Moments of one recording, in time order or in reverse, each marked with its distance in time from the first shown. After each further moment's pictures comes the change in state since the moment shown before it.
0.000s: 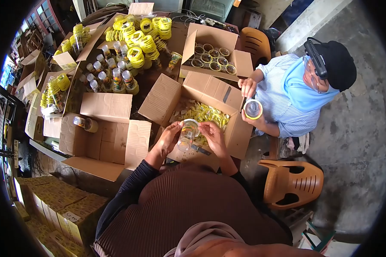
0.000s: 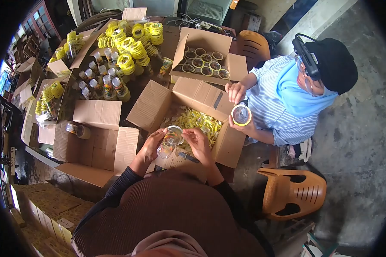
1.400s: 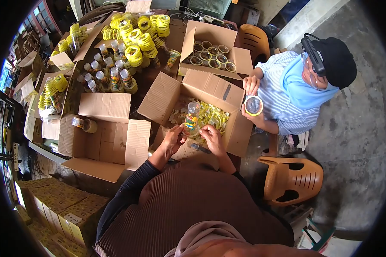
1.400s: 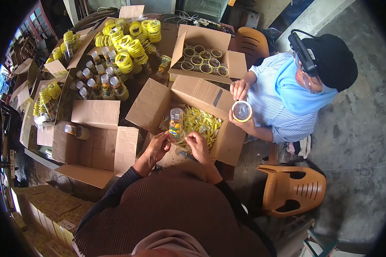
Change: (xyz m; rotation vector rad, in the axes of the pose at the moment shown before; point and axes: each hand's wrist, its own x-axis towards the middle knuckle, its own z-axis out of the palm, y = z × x) left_hand 0.010 -0.029 -0.015 -0.047 0.060 -0.064; right_hand -0.011 0.027 -0.006 -0.194 -0.012 0.149
